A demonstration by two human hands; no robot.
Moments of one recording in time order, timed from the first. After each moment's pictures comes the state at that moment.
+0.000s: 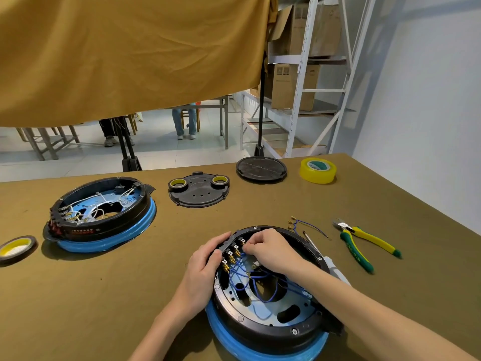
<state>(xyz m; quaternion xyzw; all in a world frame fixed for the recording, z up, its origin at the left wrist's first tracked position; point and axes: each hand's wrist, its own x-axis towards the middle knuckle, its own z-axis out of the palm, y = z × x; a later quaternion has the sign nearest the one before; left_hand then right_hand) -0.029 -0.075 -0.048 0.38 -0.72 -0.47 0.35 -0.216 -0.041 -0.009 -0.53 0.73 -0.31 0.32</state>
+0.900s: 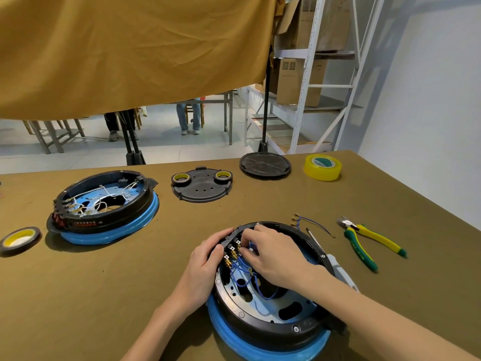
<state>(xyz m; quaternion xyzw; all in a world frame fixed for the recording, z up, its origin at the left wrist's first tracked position) -0.028 -0.076 -0.049 0.37 -0.72 -0.47 0.35 -0.206 -0.021 -0.004 -0.71 0.68 -0.17 0.05</state>
